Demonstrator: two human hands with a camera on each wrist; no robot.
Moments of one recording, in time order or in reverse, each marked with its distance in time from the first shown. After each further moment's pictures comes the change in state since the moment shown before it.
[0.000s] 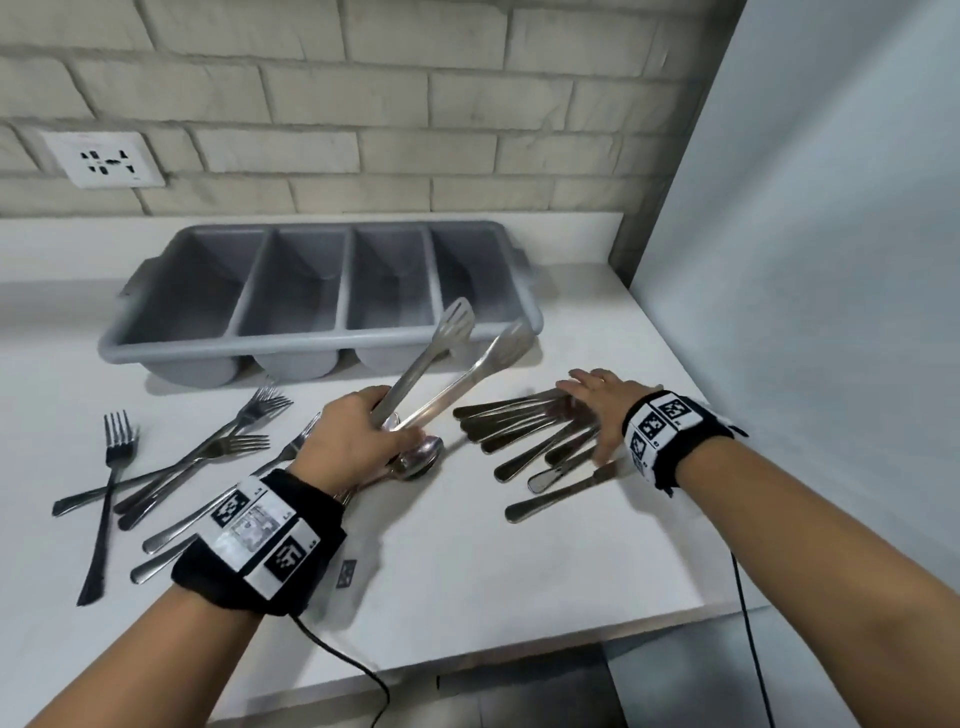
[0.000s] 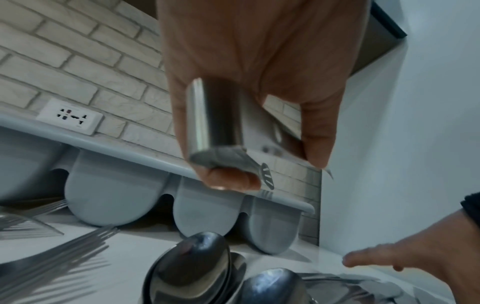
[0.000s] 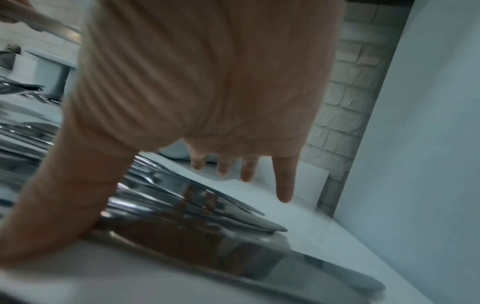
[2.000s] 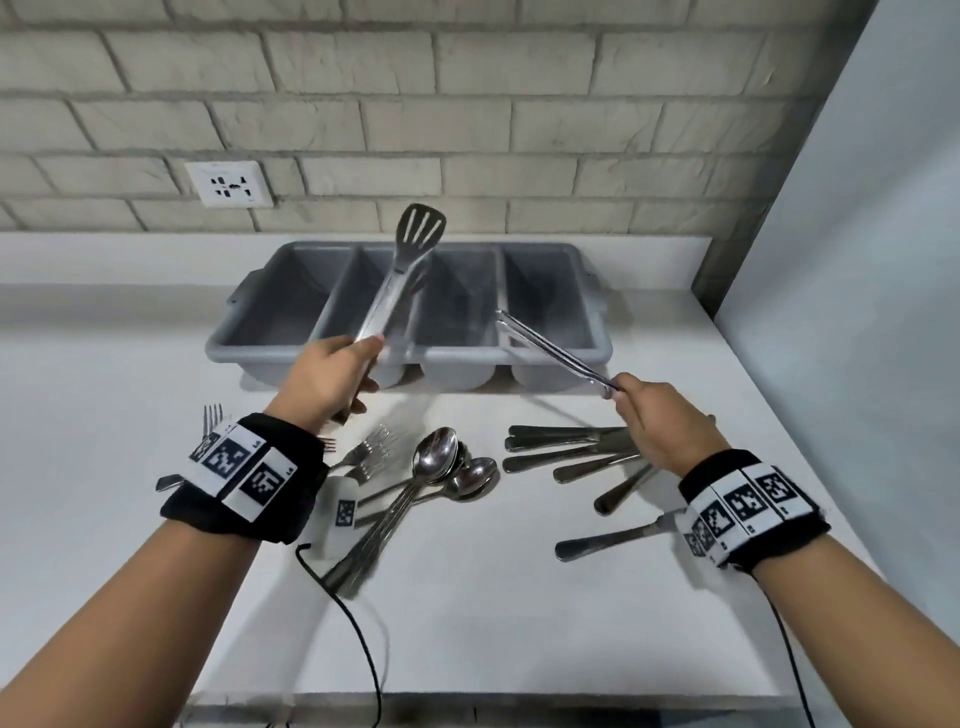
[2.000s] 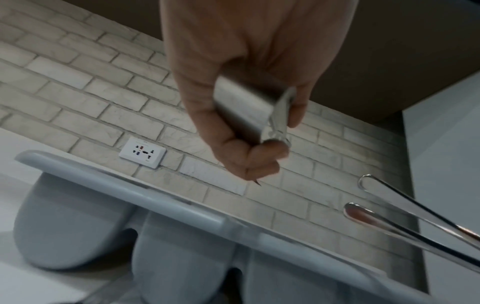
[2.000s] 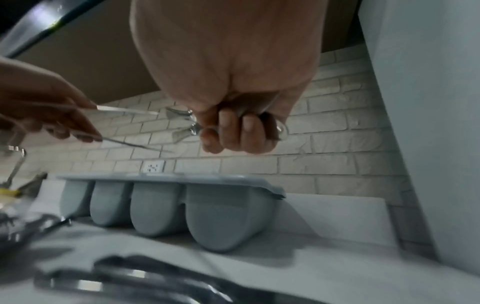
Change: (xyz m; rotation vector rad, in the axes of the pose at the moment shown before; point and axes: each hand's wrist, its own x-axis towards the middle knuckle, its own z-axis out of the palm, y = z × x) left_hand 0.034 -0.012 -0.068 -0.430 0.262 -0.213; right_hand -0.021 -0.032 -0.022 0.501 0.589 -0.226
